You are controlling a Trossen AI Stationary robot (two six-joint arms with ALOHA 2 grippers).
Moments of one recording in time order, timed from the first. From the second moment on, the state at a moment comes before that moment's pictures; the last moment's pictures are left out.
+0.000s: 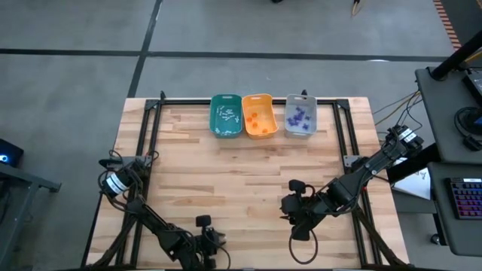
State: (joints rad) left arm -0.88 2.10 1.12 -0.14 -0.71 -0.88; right arm 0.61 1.51 1.21 -0.67 0.26 0.58
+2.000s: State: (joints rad) left arm -0.30 1.51 1.03 -0.43 -0.69 0.16; right arm 0.61 1.51 1.09 -0.59 0.68 0.46
